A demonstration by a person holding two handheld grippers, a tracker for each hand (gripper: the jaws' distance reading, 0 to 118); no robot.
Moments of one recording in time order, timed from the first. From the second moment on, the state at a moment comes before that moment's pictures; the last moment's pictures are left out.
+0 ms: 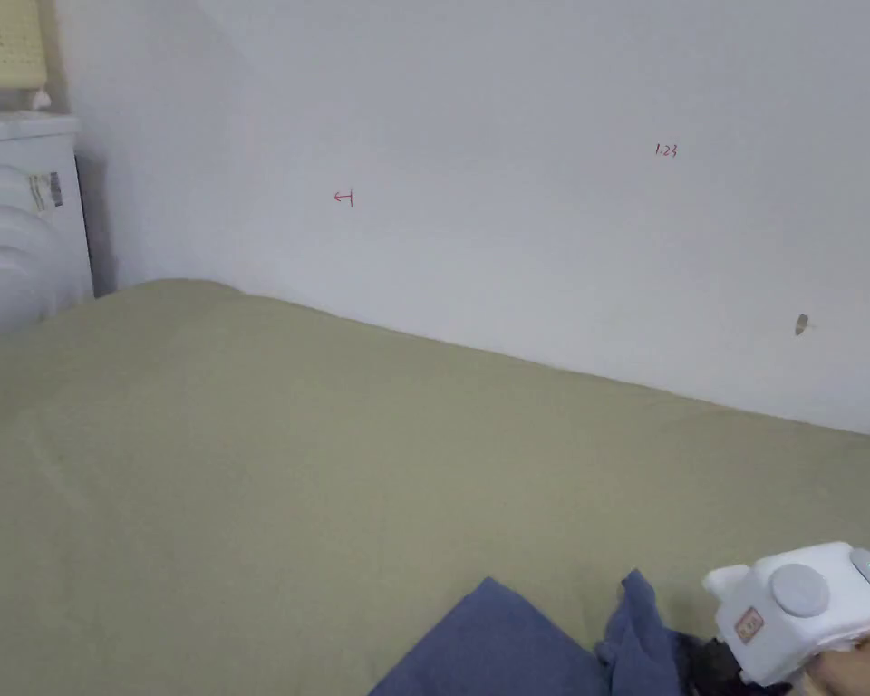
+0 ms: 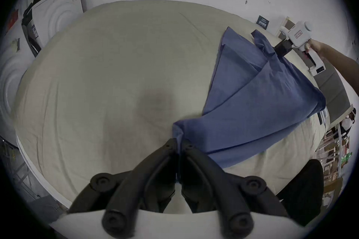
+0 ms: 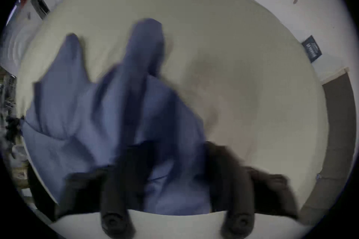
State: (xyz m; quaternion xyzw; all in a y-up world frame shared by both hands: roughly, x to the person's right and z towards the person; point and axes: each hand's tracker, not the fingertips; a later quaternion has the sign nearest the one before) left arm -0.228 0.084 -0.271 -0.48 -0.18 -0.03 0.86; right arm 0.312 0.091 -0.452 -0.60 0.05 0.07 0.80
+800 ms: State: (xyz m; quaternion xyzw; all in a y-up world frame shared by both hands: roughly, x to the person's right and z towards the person) left arm -0.193 0.264 -0.404 -0.33 -0.19 -0.03 0.92; right arm 0.355 0.355 -0.364 -0.33 -0.10 0.04 0.94
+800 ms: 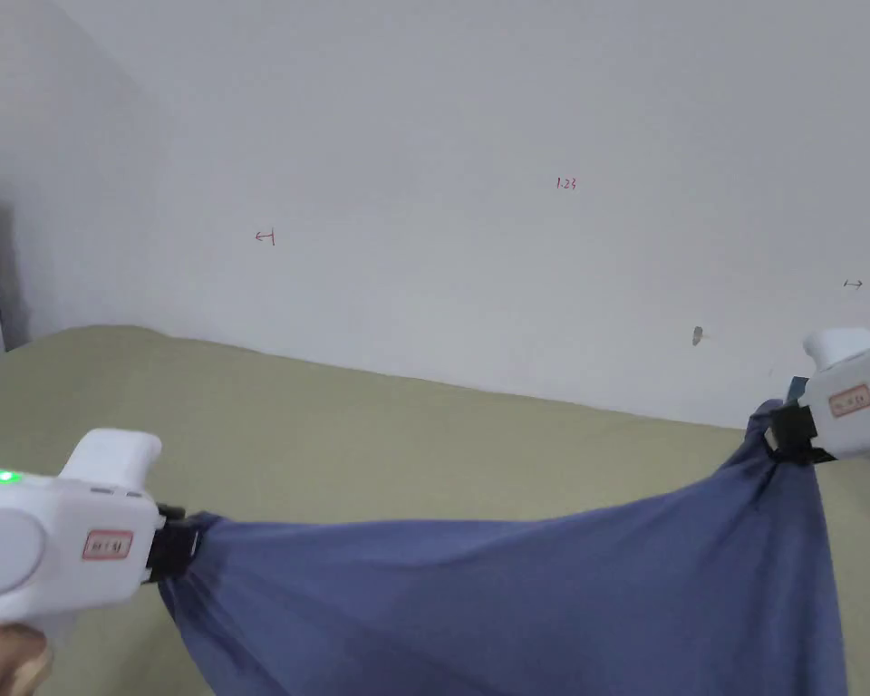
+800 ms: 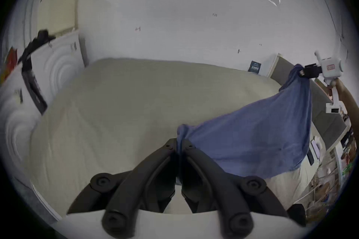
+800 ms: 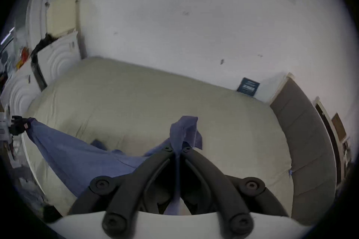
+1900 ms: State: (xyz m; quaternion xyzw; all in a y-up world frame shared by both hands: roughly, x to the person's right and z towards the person) left arm -0.117 0.459 -0.559 -0.09 -0.10 -0.01 0.99; right arm 0.397 0.517 -0.421 0.00 -0.20 0.05 0.98
